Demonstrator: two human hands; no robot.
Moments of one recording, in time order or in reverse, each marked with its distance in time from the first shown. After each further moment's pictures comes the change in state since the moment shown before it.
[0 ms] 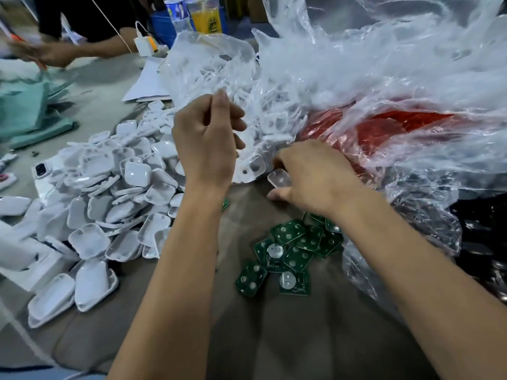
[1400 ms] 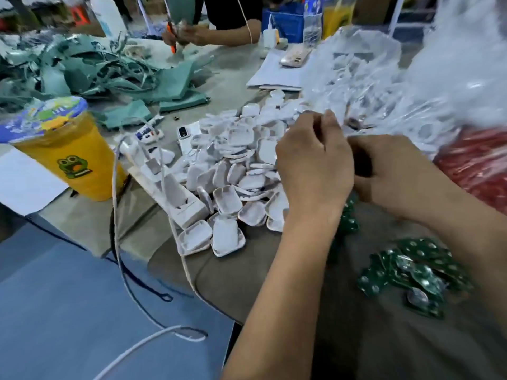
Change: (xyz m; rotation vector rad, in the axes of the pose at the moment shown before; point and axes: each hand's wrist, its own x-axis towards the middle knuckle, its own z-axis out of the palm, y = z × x) left_hand -0.033 0.015 -0.061 0.269 0.254 -0.139; right_hand 0.022 -0.076 -0.002 0.423 -0.004 -0.310
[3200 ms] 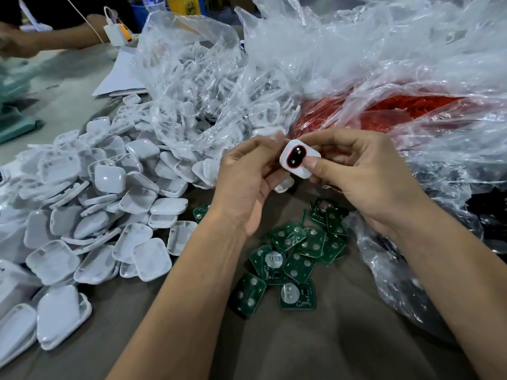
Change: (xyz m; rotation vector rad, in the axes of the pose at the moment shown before) left_hand -0.028 -0.021 0.097 -0.720 -0.776 -0.524; right_hand -0.090 0.102 -0.022 0.818 0.514 0.315
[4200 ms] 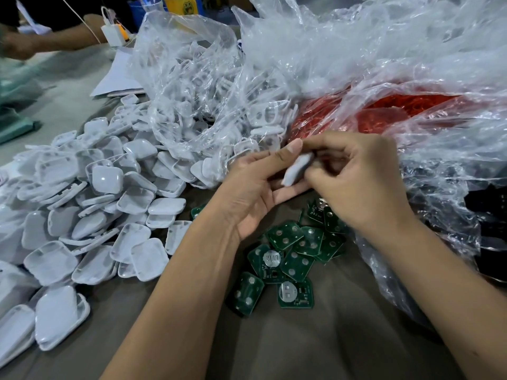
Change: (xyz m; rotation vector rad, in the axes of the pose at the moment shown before) left_hand -0.003 0.004 0.001 -0.078 -0.173 -0.227; right_hand -0.010 -0.009 0.014 -0.493 0.173 -0.335
